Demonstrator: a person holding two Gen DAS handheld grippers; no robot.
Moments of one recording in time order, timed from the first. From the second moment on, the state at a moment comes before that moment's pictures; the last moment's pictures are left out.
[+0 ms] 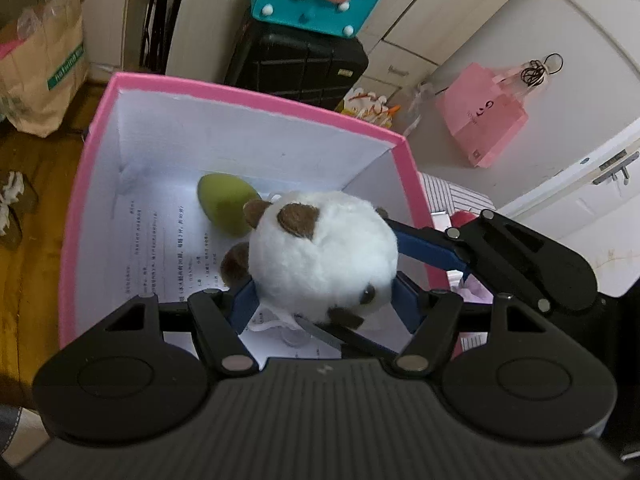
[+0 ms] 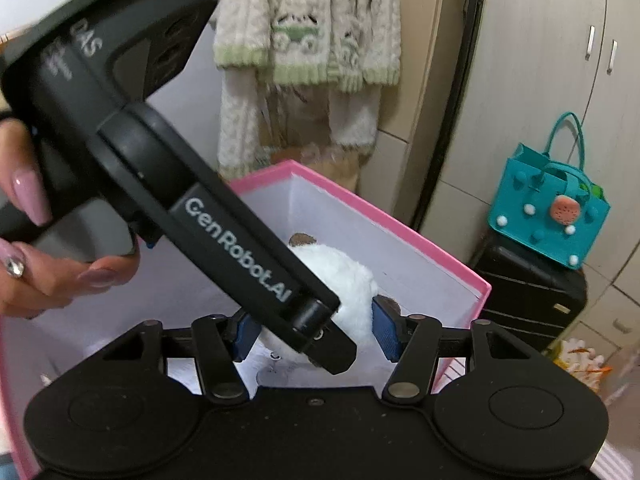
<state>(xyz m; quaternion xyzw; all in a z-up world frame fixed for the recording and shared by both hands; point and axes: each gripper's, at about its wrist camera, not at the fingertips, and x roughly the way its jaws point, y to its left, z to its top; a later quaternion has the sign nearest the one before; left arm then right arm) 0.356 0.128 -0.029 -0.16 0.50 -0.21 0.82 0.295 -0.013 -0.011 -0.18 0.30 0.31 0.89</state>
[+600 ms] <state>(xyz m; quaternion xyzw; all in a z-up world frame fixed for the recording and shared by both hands) 0.370 0.131 -0.040 -0.16 0.50 -0.19 0.83 0.286 -0.008 -0.014 -0.27 0.26 0.26 0.89</state>
